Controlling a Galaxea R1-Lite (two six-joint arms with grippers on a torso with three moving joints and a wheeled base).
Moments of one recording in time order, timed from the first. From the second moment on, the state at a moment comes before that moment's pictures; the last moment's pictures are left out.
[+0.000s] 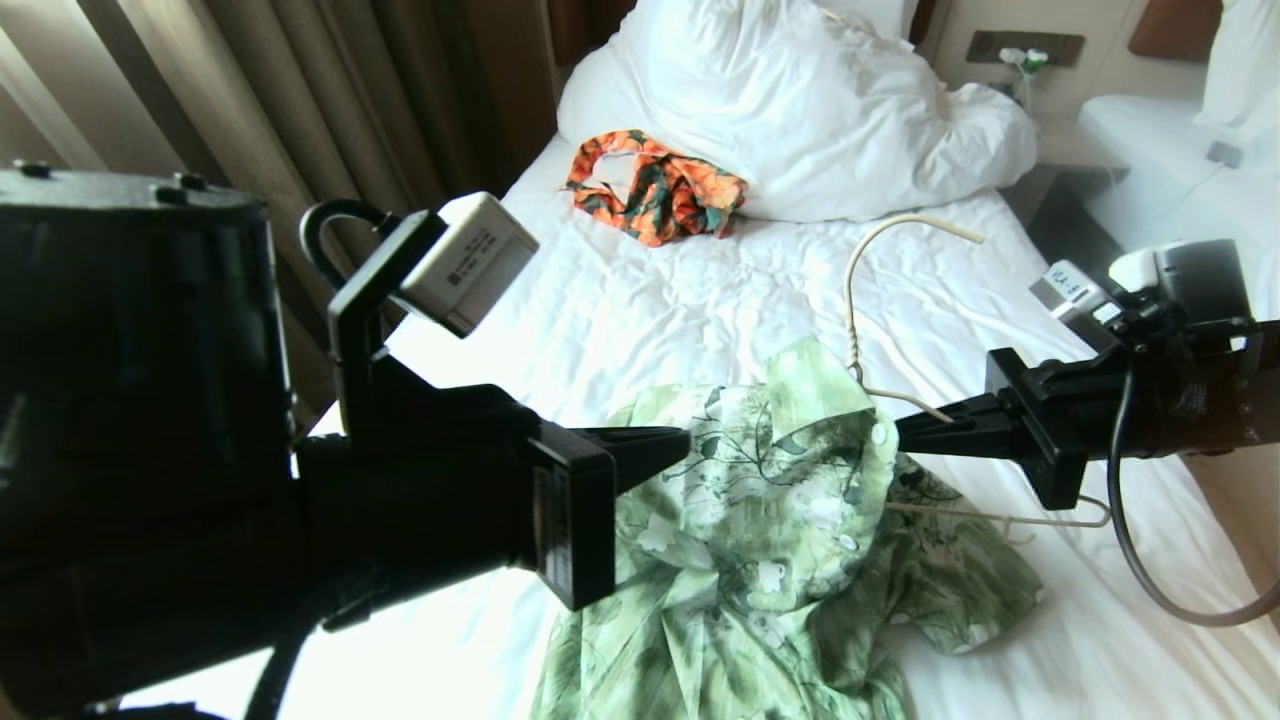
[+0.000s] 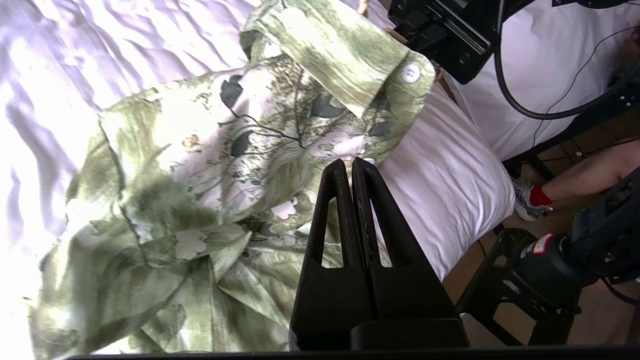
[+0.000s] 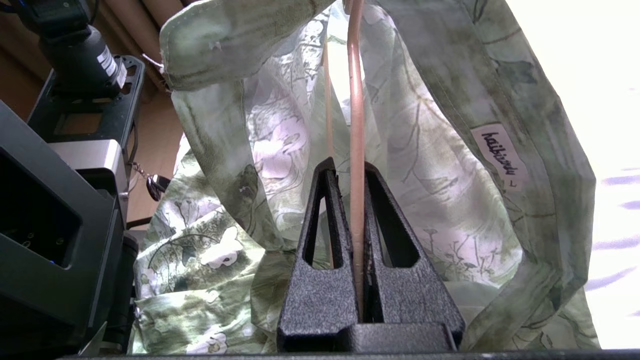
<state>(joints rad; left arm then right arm) -0.97 1.36 -0.92 -0.21 0.05 -0.19 0.14 1.70 -1.12 0.01 1.15 -0.68</state>
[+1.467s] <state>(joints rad) -0.73 1.76 -1.03 -0.59 -0.39 0.05 0.18 1.71 -1.11 -0.06 1.19 -0.67</state>
